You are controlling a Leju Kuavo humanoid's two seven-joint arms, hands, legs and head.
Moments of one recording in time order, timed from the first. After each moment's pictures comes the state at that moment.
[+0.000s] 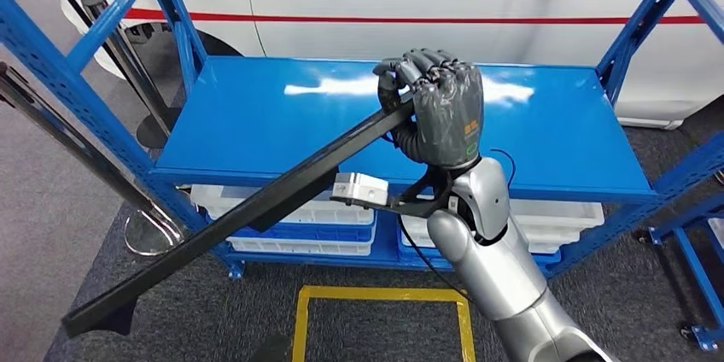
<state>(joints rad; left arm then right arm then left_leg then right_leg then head) -0.19 -0.26 0.65 -0.22 -1.23 0.16 -0.32 -0.61 0.08 0.47 -1.59 1.02 -0.61 -0.13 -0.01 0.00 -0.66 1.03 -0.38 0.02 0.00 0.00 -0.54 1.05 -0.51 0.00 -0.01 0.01</state>
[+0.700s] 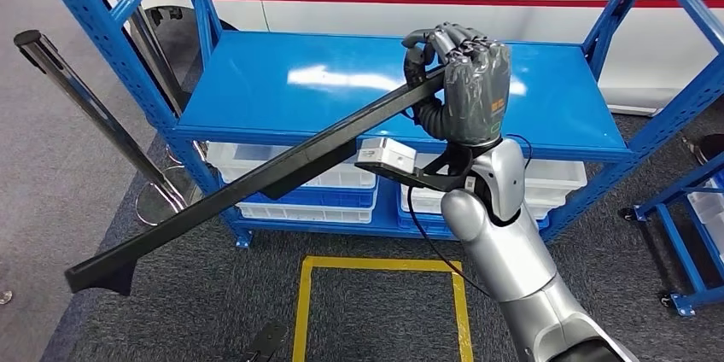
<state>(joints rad) -0.21 -0.26 0.64 -0.22 -1.18 0.18 -0.32 -0.65 0.06 0.41 -1.56 0.94 -0.63 -0.13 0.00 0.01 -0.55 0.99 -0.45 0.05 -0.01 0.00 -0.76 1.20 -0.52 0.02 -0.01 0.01</state>
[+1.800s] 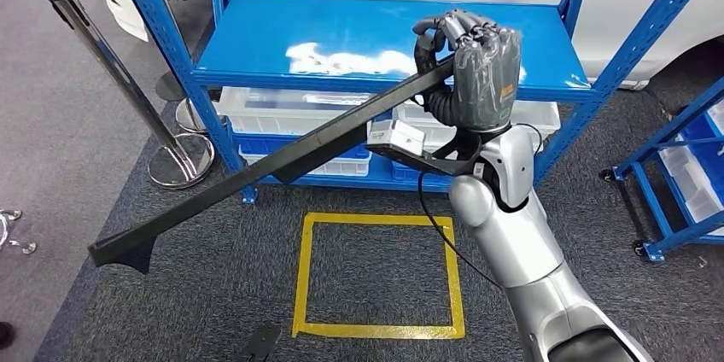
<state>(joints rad) -0.20 -0.25 0.66 -0.22 -1.14 0.18 -0.33 -0.70 0.04 0.39 -1.51 0.93 -0.63 -0.14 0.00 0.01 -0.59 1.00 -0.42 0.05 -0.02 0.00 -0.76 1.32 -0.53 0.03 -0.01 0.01</state>
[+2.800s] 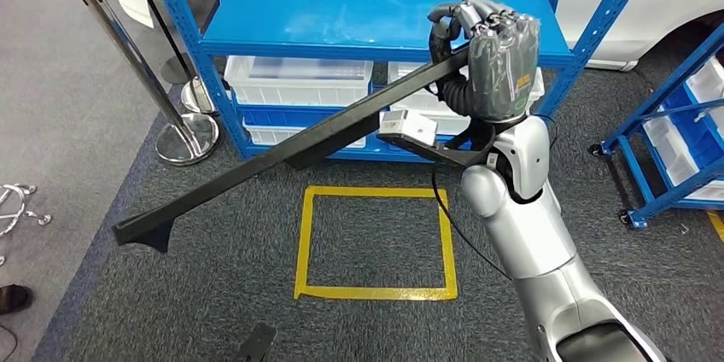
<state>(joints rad) -0.20 -0.25 0.68 -0.22 -1.13 0.19 -0.34 -0.73 0.01 0.36 -1.52 0.95 -0.62 -0.15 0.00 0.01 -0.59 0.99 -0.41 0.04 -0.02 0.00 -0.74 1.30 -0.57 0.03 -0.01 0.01</state>
